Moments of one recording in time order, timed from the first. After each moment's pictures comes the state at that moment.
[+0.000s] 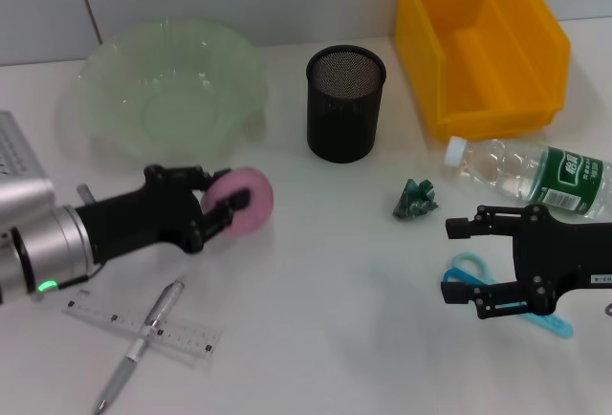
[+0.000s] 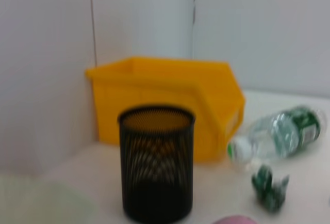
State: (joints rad) left arm -0.54 -2.08 1.06 0.40 1.57 1.21 -0.94; right arm 0.43 2.06 -0.51 -0.73 -2.19 -1.80 1.17
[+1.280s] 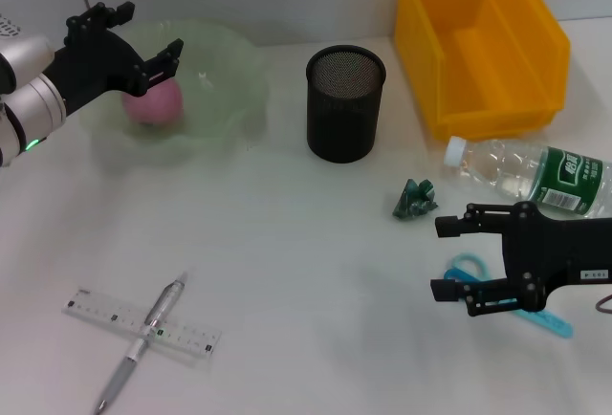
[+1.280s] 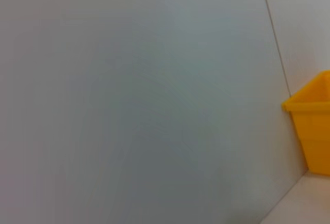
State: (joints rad) left arm -0.67 -2.07 1.06 0.45 1.24 0.78 -0.70; right arm 0.45 2.07 -0.52 -0.74 -2.19 -1.80 1.20
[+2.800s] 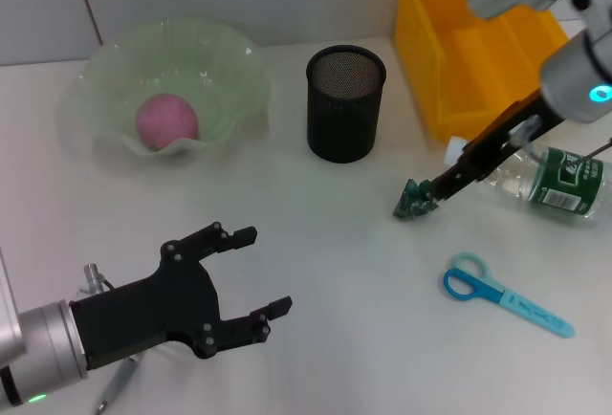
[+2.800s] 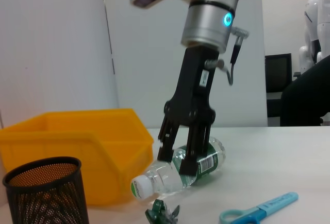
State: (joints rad) left arm -0.20 -2.07 1.51 0.72 1.25 1.32 -0.83; right arm 0.71 2.08 -1.17 -1.27 -2.67 -1.59 2.48
